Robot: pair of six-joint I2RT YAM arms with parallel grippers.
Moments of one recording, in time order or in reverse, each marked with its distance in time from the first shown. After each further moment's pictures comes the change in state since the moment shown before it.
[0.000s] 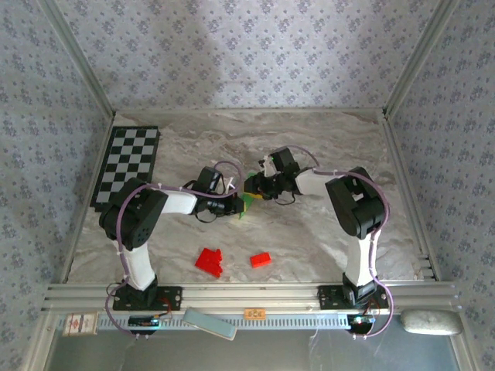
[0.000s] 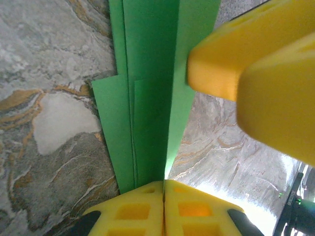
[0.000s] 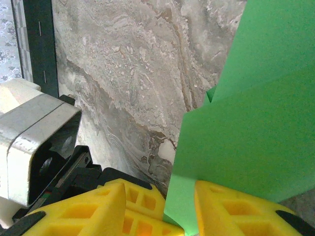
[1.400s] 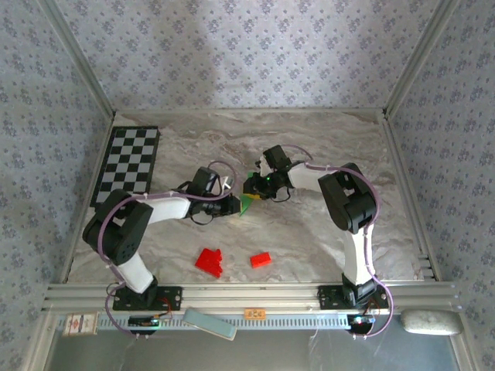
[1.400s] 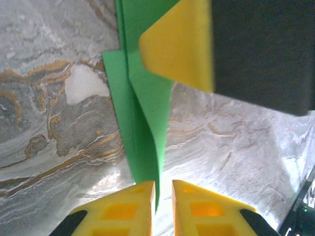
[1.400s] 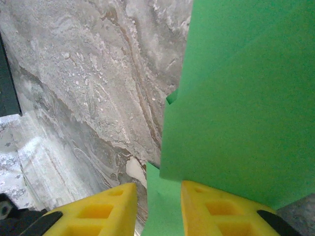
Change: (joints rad) left arm -0.011 -0.176 -0.047 -0.105 -0.108 -0.015; right arm 0.017 0.090 0.145 -0.209 0.087 -0.014
